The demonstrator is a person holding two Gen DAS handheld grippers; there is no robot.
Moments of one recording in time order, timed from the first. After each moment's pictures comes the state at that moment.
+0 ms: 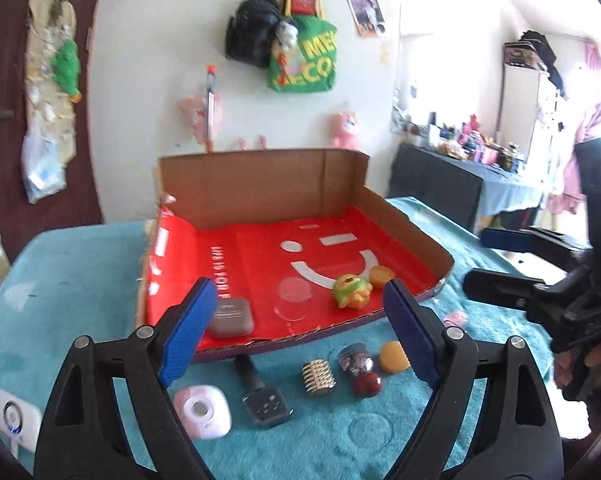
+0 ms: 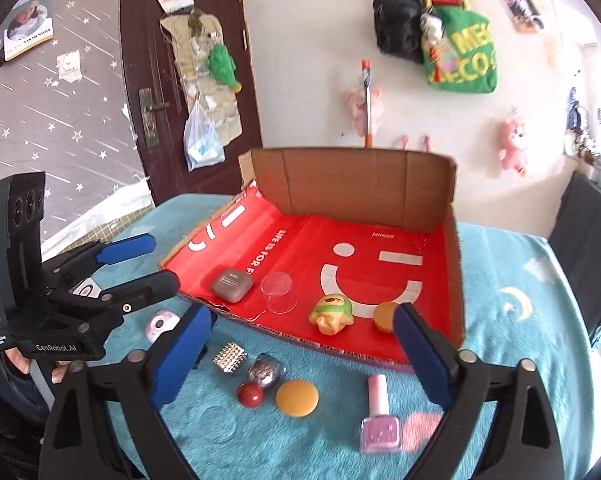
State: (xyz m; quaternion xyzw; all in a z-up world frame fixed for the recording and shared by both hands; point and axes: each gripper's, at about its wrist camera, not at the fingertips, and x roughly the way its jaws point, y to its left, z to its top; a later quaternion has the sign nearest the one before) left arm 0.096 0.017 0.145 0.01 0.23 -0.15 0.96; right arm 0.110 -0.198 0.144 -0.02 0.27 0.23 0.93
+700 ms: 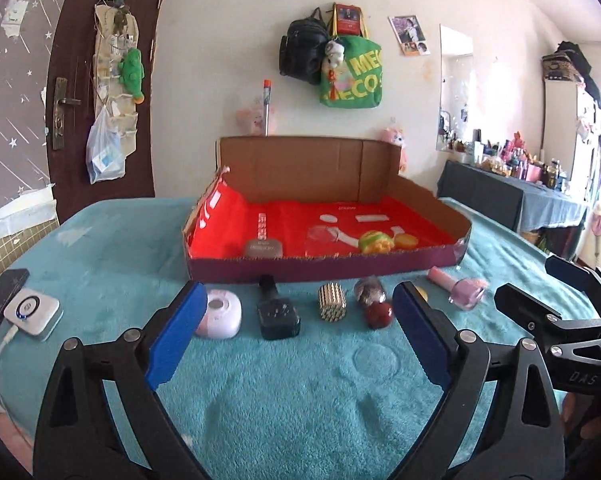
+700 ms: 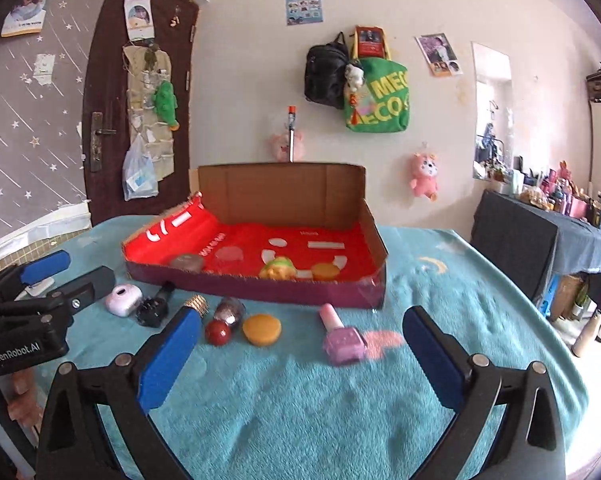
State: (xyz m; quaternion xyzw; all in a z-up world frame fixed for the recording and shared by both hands) left arm 0.016 0.005 0.081 -0.01 0.19 -0.05 0.98; right arm 0.011 -0.203 0.076 -0.02 0.19 0.07 0.98
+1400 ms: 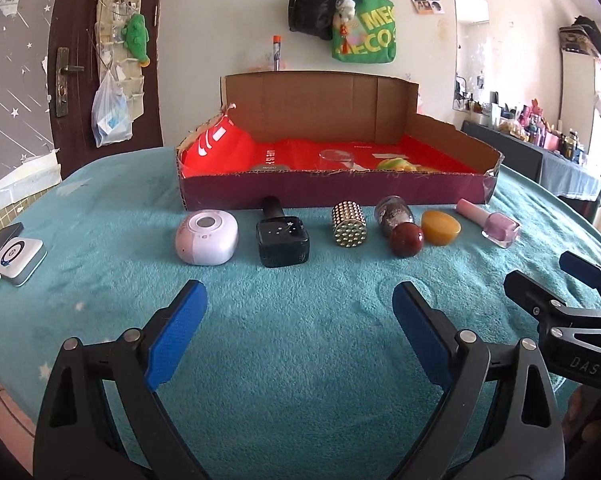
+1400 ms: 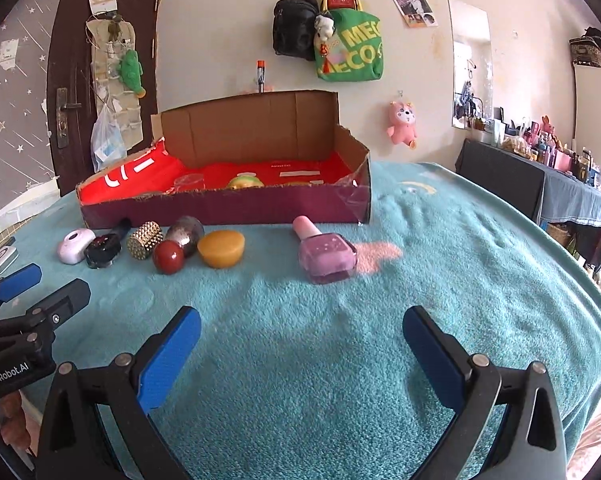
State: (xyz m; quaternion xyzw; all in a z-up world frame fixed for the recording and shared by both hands) left arm 0.024 -0.003 0.026 0.00 0.26 -0.02 0.97; right arm 0.027 -0.215 0.013 0.00 0.25 0.03 0.97
